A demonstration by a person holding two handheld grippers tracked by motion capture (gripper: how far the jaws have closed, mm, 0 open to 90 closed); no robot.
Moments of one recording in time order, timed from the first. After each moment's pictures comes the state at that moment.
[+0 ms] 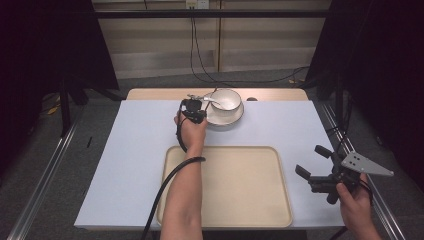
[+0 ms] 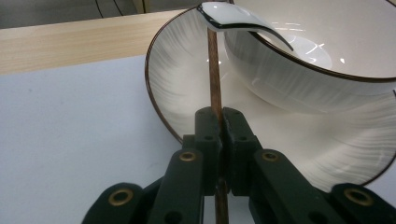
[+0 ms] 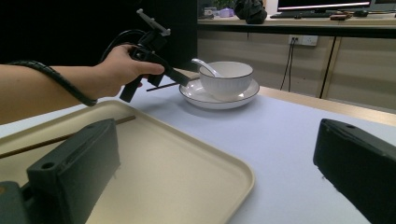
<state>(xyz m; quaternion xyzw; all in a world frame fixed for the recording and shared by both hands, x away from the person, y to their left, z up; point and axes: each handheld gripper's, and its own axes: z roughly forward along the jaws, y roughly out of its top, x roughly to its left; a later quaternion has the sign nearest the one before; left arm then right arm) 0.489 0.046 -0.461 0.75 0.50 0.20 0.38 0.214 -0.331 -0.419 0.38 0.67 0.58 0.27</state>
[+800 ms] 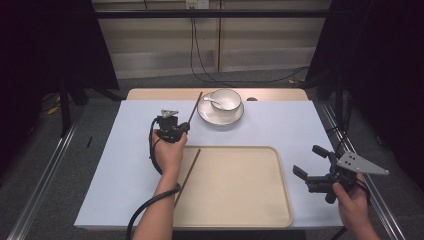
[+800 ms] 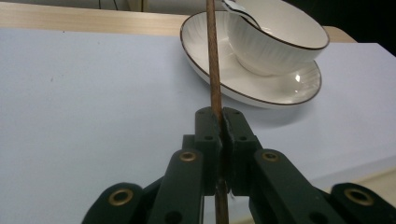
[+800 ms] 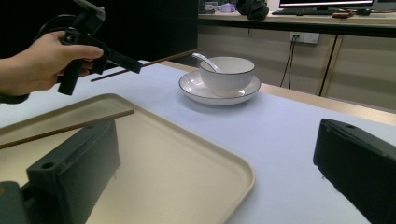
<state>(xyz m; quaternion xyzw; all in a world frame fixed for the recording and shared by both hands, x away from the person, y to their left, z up) 0.401 0.115 -0.437 0.70 0.53 0.17 0.45 0.217 -0.327 -0.421 0.37 0.68 0.57 0.28</state>
